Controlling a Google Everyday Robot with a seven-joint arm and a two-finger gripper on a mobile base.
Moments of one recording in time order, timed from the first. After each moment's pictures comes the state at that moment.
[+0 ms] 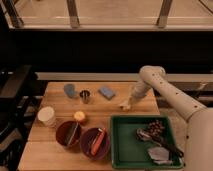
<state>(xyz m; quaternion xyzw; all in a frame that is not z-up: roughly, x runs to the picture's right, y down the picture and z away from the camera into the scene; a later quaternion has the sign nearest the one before) 0.186 0.079 0.878 -0.16 -0.32 -0.55 0.75</state>
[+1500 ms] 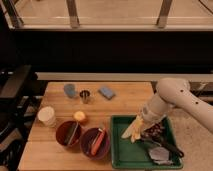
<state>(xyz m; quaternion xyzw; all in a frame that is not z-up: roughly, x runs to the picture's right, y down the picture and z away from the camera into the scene) 0.156 0.192 0.666 -0.12 -0.44 -0.65 0.61</state>
